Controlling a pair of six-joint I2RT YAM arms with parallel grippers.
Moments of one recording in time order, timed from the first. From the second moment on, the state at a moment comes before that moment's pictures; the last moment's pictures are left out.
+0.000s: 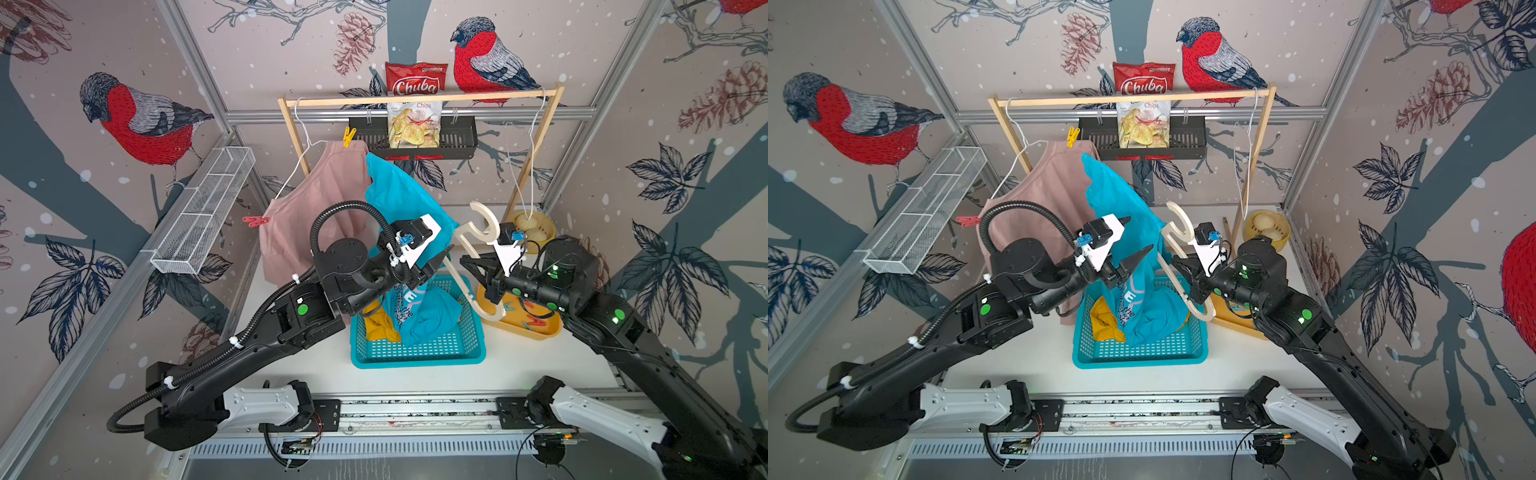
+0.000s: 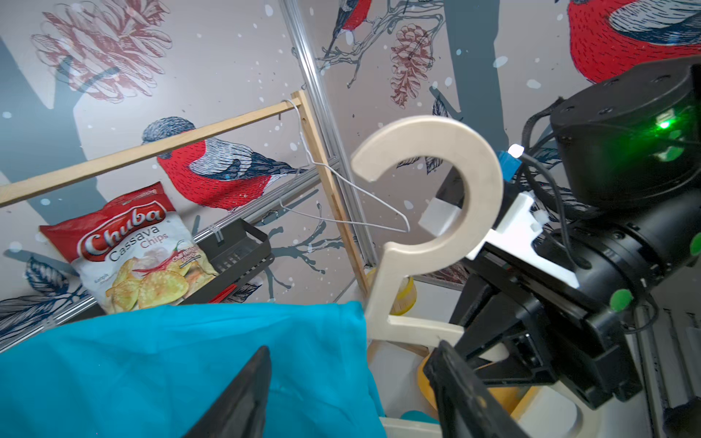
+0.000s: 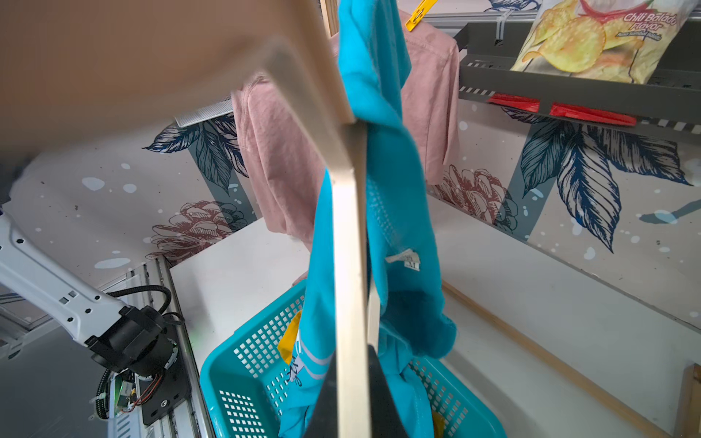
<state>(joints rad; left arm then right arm) -1.10 1.13 1.42 -0.20 -0.23 0.32 0.73 0.89 1.20 -0.56 -0.24 0.00</state>
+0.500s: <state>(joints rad) -0.77 0.96 1.38 -0.29 -0.41 0.19 0.72 0.88 1.27 -0.71 -0.27 -0.03</state>
